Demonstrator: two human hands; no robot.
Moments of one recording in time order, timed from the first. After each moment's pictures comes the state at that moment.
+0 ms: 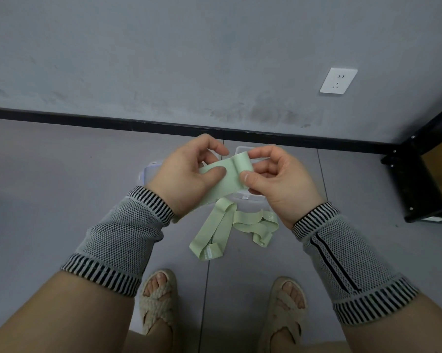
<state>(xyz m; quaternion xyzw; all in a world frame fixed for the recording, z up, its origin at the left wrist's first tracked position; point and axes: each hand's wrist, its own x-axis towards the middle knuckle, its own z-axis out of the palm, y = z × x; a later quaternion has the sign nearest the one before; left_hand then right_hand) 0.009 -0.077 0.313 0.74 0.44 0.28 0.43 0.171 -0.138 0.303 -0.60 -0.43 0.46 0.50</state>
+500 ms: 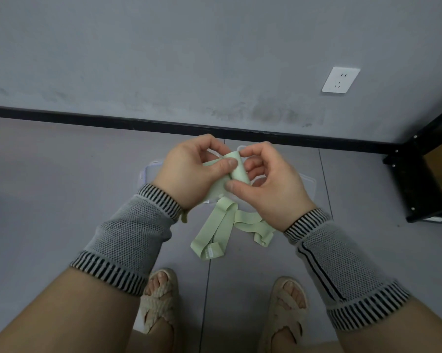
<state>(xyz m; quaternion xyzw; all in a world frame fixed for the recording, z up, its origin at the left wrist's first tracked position) 0.017 -0.079 0.317 0.68 0.48 0.30 0.46 0.158 -0.140 0.302 -0.63 -0.53 0.34 0.45</state>
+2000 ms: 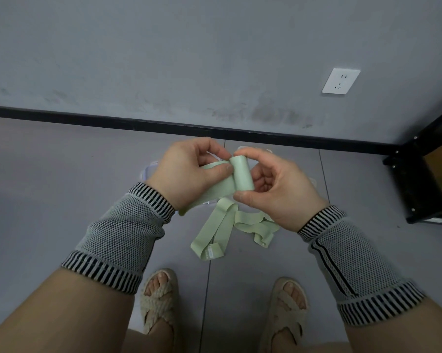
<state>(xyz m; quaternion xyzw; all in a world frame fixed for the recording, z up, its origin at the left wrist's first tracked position) 0.009 -0.083 0.327 0.70 0.47 0.28 0.47 0.174 -0.142 0.304 -0.56 -0.60 0.40 0.41</state>
